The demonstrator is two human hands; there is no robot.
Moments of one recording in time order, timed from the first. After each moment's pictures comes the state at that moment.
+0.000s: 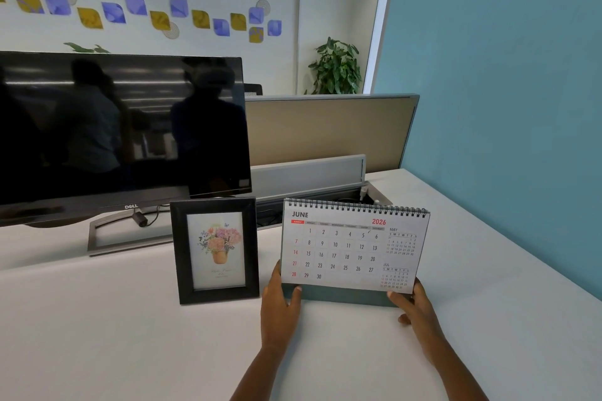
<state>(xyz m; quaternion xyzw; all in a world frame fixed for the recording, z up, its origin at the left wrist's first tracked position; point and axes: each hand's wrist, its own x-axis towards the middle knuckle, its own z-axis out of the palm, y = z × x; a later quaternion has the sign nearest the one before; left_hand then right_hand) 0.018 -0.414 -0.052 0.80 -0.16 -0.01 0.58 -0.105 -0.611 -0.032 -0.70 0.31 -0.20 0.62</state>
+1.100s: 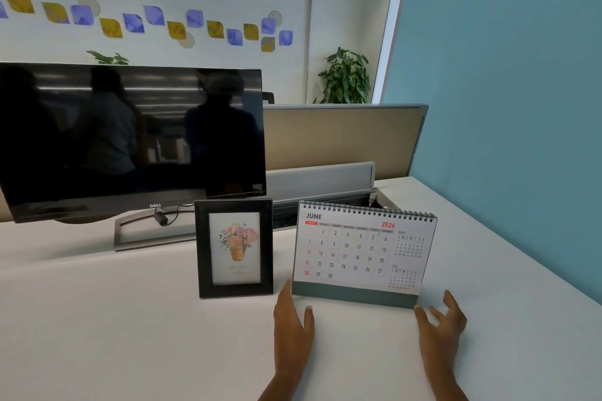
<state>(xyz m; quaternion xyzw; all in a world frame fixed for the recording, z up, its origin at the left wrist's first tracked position) -0.018 -0.397 -0.060 0.80 -0.12 -0.01 0.59 -0.119 -0.581 -0.035 -0.62 0.42 -0.41 0.51</state>
